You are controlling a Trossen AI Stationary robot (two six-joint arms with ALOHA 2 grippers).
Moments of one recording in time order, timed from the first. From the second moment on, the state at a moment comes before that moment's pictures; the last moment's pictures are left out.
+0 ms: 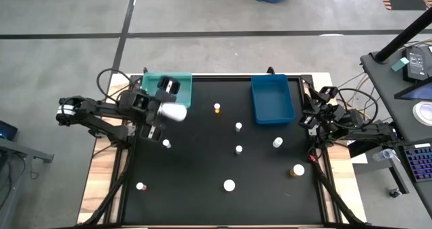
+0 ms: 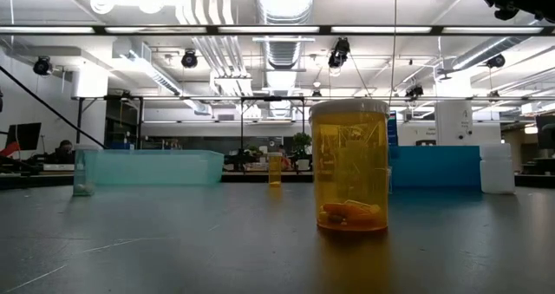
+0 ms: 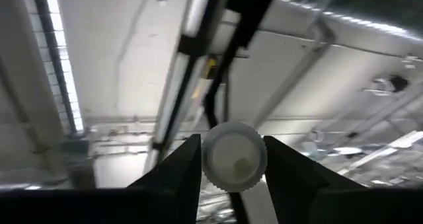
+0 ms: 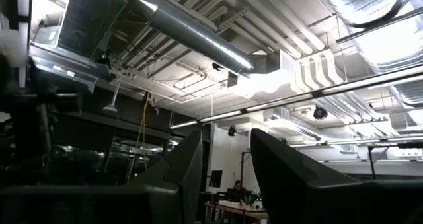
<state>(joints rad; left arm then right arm) 0.03 1.26 0.88 1.49 0.35 -0.17 -0.05 0.13 0.08 0.82 0.37 -0.54</state>
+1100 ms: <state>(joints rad) 0.50 1.22 1.08 -0.18 -0.41 -0.19 -0.05 0.13 0.08 0.82 0.37 -0.56</state>
